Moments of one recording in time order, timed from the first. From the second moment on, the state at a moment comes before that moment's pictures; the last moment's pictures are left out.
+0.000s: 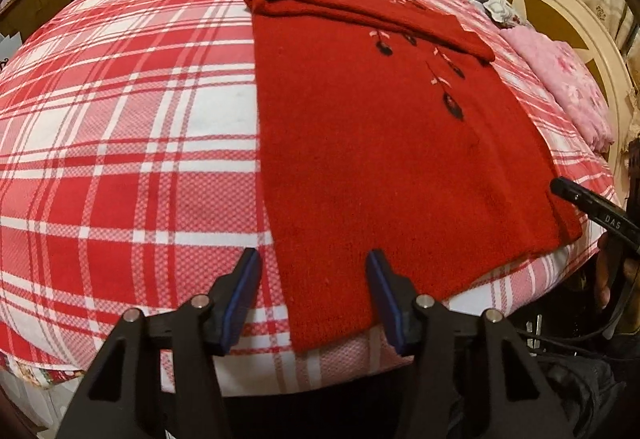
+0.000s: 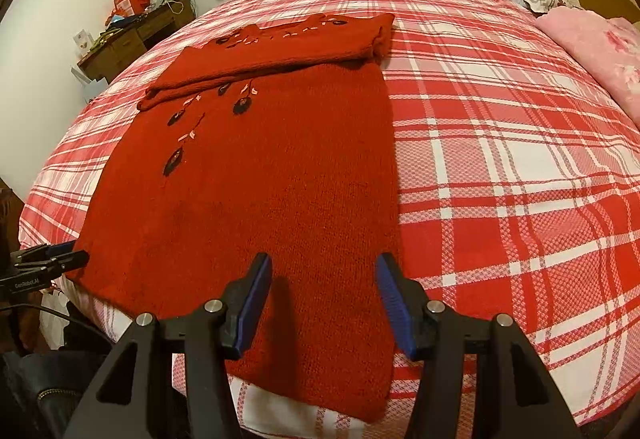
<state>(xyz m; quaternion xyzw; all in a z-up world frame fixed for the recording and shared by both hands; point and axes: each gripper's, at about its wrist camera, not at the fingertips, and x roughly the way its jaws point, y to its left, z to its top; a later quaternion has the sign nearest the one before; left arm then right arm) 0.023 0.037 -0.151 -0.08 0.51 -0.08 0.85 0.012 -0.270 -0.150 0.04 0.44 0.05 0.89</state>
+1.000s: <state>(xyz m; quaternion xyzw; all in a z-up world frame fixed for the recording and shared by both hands) 0.004 0.052 -0.127 -0.12 0.47 -0.11 0.87 -0.029 -0.297 -0.155 0.08 0.48 0.06 0.87</state>
